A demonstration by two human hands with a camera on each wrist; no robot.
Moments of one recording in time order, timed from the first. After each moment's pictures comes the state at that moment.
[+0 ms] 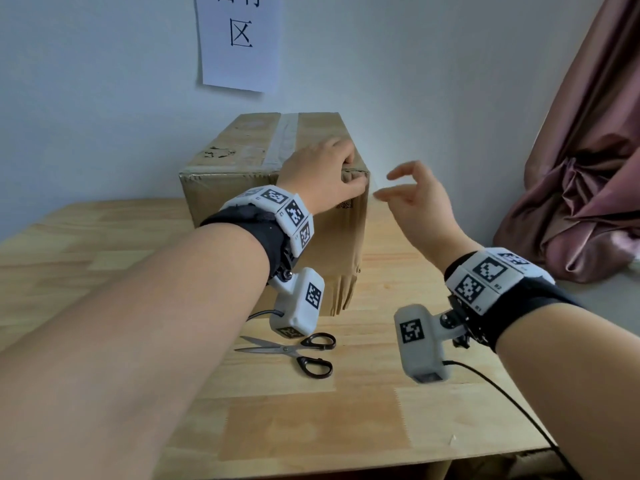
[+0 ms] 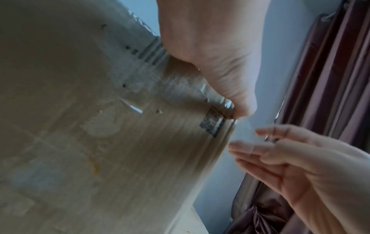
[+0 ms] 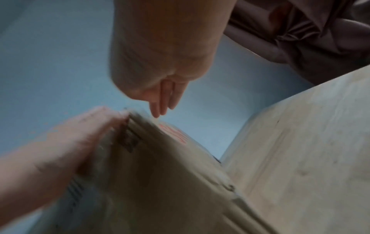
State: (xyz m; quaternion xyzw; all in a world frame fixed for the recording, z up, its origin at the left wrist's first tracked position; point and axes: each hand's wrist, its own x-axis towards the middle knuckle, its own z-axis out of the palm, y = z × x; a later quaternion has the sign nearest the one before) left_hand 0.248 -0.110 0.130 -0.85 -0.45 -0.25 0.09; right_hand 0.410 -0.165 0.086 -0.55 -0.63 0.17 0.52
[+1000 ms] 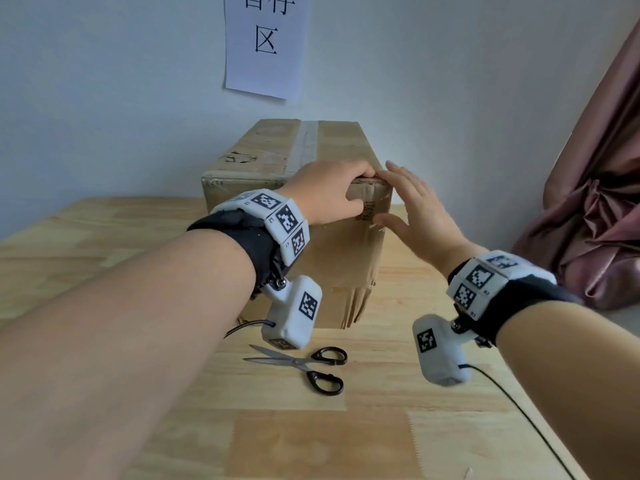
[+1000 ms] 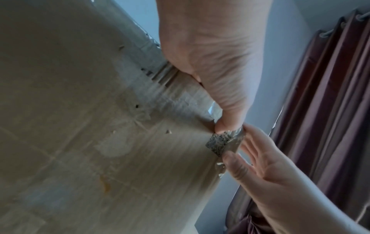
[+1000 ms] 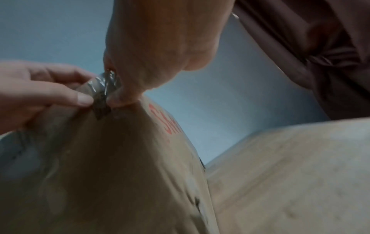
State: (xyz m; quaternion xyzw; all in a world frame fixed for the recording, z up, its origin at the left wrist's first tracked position) left_hand 0.219 -0.109 0.137 -0.88 -0.42 -0.20 0.00; right_hand 0.408 -0.125 0.084 -0.52 -0.79 -0.03 0.33
